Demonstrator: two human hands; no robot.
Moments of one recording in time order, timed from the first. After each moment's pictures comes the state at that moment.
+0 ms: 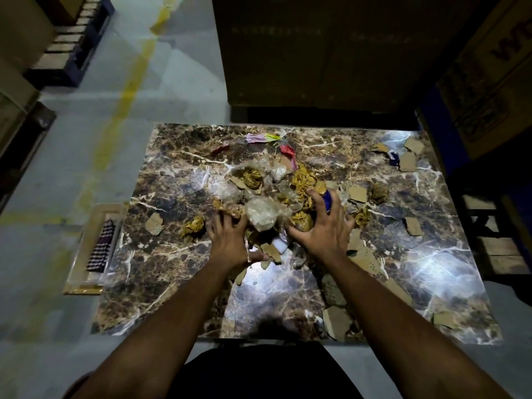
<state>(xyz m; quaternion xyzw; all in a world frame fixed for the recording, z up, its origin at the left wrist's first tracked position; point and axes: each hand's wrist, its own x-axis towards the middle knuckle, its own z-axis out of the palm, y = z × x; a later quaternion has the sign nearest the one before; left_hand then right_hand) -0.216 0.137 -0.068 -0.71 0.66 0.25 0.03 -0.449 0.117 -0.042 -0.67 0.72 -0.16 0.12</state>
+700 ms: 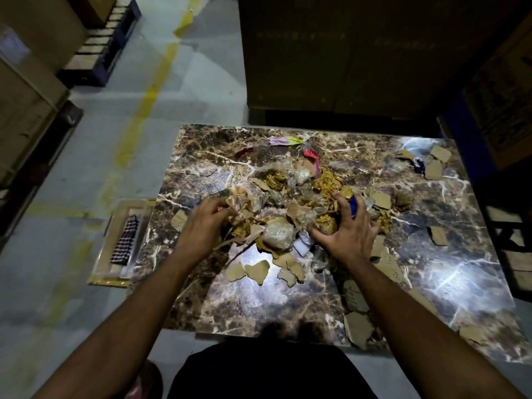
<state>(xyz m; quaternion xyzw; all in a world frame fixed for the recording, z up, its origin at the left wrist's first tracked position) -0.108 0.135 -0.009 -0.62 0.77 0.09 -0.11 -0.443 0.118 -0.037 -0.66 0.73 -0.15 0.10</state>
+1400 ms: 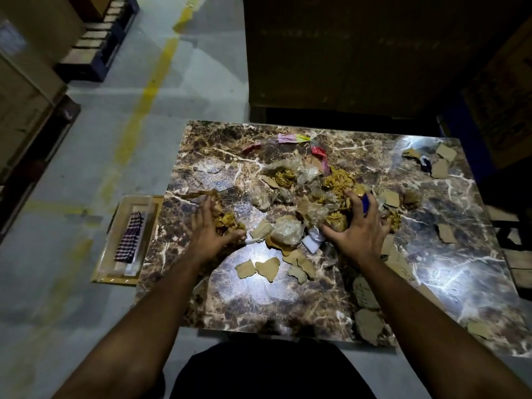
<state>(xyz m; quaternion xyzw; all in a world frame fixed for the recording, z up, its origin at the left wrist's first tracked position) -0.083 0.148 -0.073 -0.75 0.53 0.35 -0.17 -0.437 0.118 -0.038 -0.64 0.75 -0.15 0.12</state>
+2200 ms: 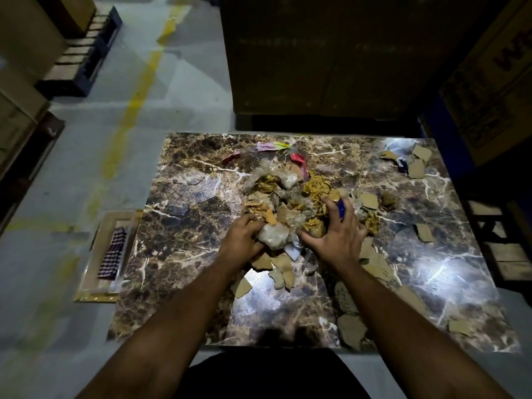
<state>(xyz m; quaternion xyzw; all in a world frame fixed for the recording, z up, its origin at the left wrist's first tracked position) -0.194 0.117 -0.070 -0.63 0.71 0.27 -0.15 -0.443 0.118 -0.041 -0.64 0.74 -0.16 0.11</state>
